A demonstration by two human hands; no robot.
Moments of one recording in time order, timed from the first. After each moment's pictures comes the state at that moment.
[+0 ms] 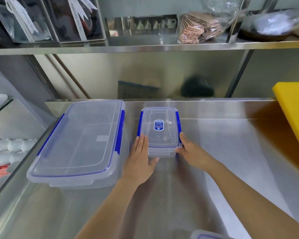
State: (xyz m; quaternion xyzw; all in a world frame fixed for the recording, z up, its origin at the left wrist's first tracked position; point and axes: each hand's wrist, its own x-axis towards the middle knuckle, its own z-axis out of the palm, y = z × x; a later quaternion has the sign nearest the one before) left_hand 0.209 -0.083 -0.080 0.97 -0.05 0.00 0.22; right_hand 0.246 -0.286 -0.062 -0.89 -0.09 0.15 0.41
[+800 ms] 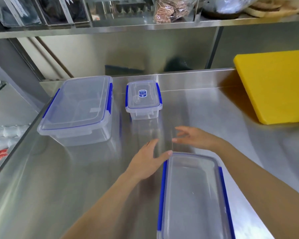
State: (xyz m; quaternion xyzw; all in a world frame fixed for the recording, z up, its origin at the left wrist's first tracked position) left_hand 0.041 -0.134 -0.042 0.90 -0.07 -0.15 0.40; right_hand 0.099 -0.341 -0.033 -0.90 -0.04 0.23 0.37
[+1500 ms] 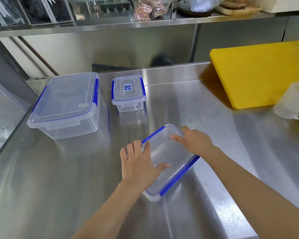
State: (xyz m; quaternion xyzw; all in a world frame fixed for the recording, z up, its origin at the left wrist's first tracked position) left_hand -0.042 -0.165 -0.036 0.99 -0.08 0.01 0.07; right_hand 0.017 -0.361 -0.040 -0.98 0.08 0.10 0.14
